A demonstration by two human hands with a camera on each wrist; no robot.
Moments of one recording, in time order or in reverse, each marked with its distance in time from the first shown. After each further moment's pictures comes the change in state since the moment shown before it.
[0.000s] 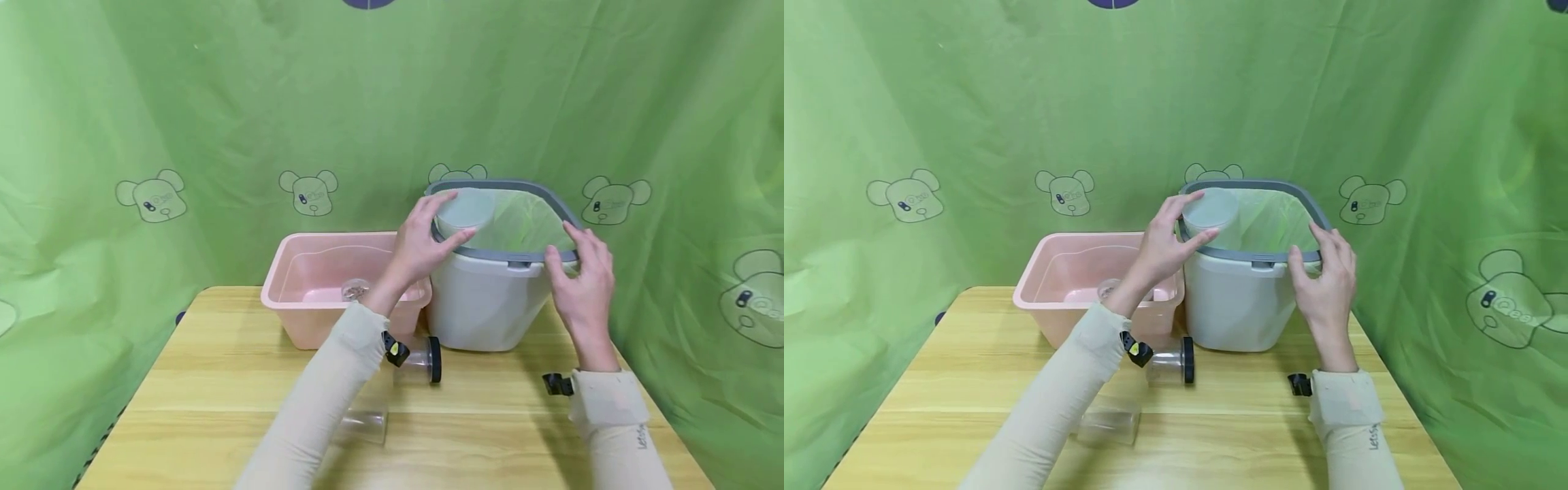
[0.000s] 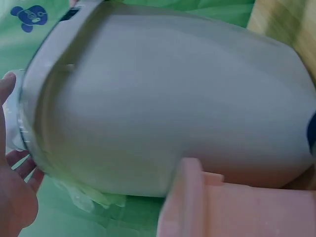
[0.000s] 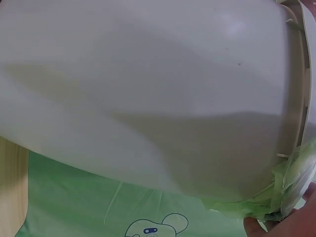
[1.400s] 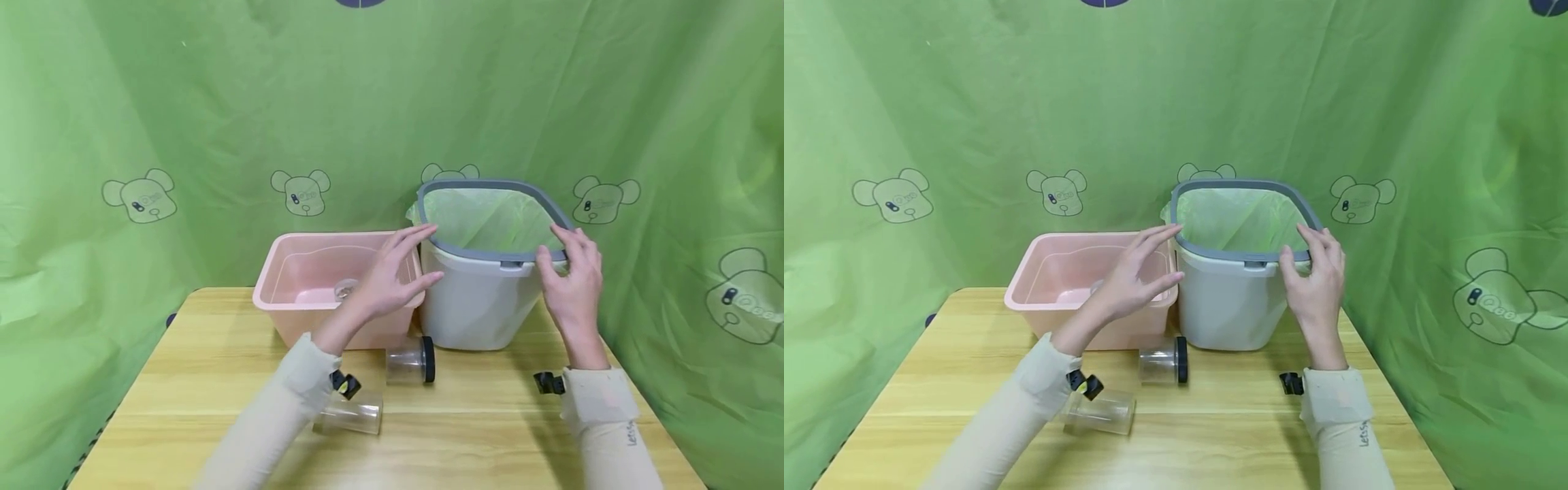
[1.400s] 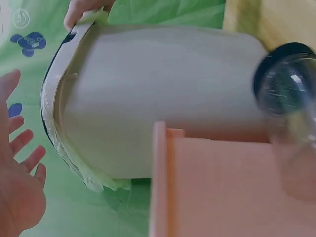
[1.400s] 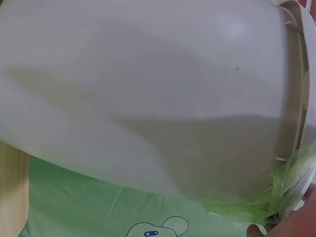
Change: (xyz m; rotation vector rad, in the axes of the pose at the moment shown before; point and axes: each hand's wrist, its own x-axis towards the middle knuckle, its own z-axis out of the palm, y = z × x) left_hand -0.063 -0.013 -0.034 0.059 -0.168 0.106; right_hand 0.001 -0.004 0.005 0.015 0.004 -0.020
